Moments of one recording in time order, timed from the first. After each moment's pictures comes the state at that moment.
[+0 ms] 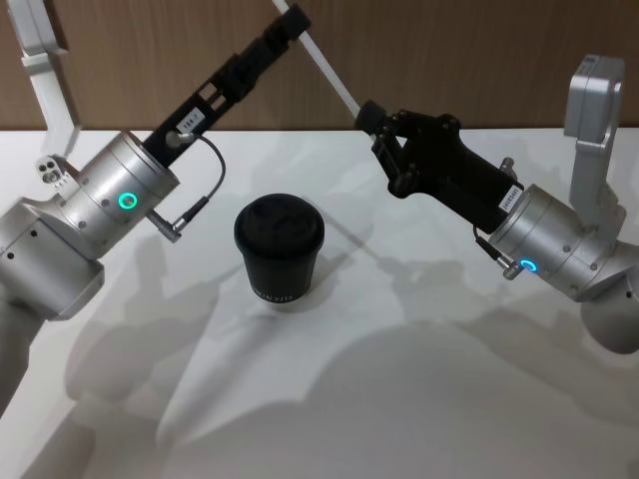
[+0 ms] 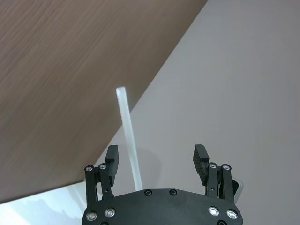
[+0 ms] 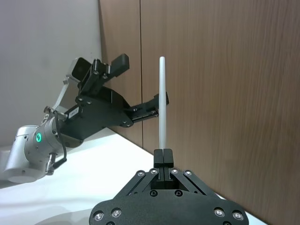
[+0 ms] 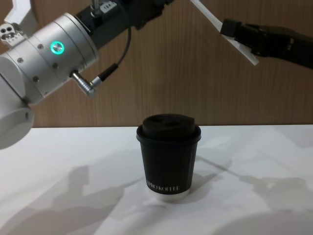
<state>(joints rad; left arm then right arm) -0.53 0.24 0.41 -1.34 -1.24 0.17 -0.77 0.31 0.35 -0.25 -1.56 0.53 -0.07 0.71</state>
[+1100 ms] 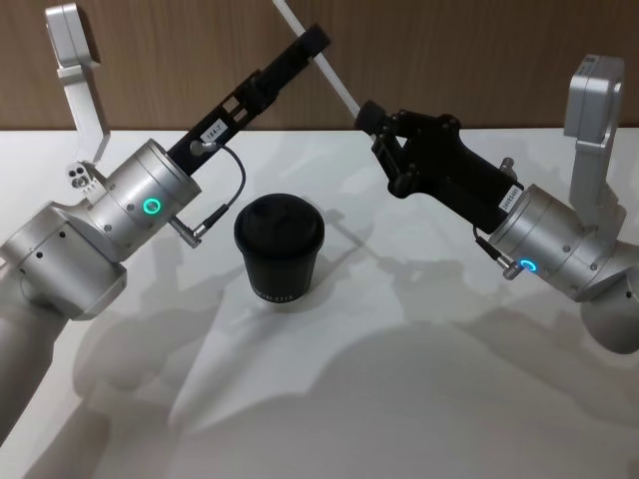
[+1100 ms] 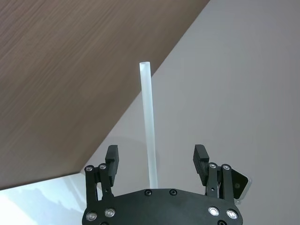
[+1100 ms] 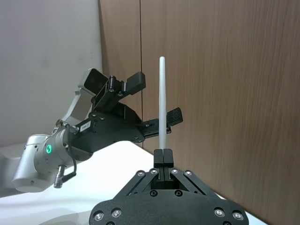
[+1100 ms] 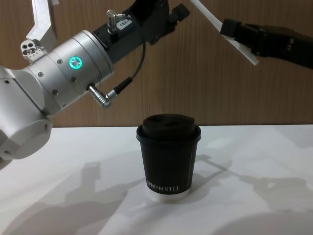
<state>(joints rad) -0.58 0.21 0.46 -1.24 -1.26 0.17 -0.81 0.31 0.35 -0.25 -1.56 0.53 -0.07 0.71</state>
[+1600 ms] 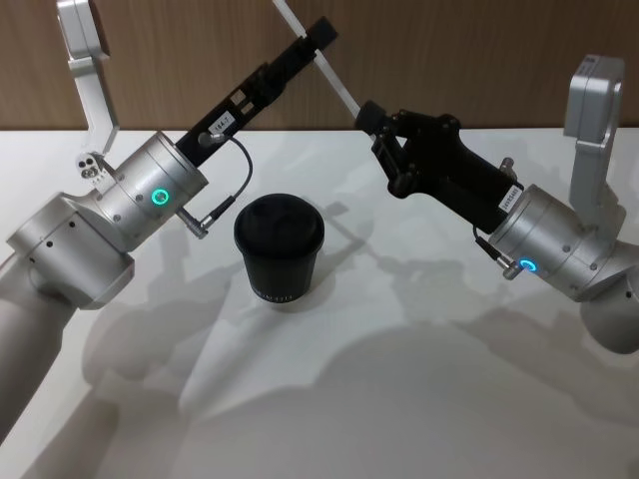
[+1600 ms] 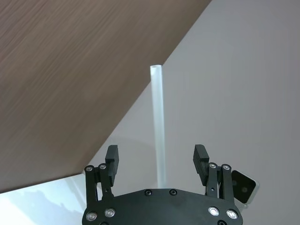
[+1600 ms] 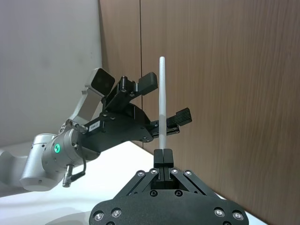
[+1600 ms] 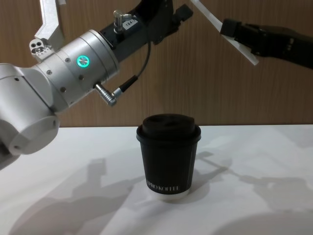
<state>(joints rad) -0.62 0.20 0.48 -1.19 -1.26 0.16 -0.81 0.31 0.35 -0.25 -1.56 0.53 -0.07 0.71</state>
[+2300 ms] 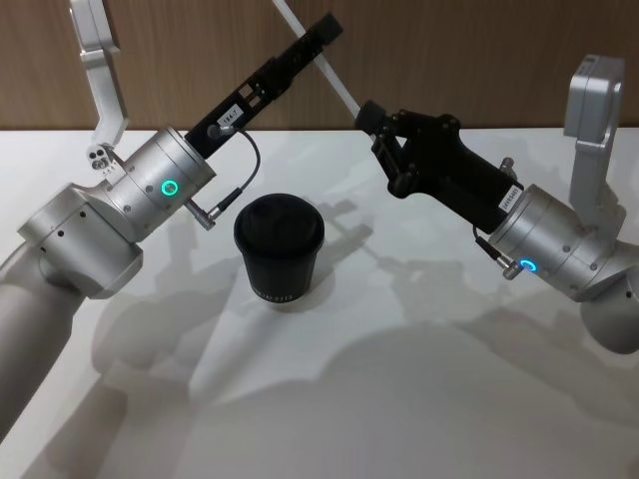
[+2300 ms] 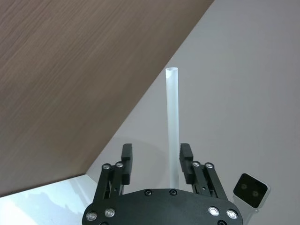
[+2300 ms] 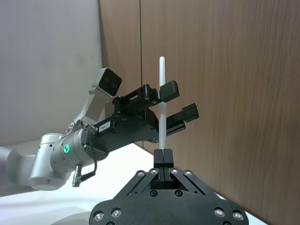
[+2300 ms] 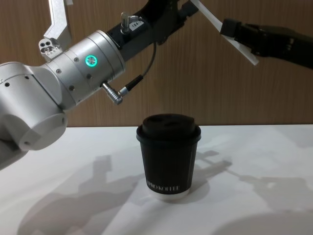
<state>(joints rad) -0.66 0.18 0.51 -1.12 -1.26 0.14 -0.82 0.31 0.35 -0.25 -1.56 0.53 -0.07 0.71</state>
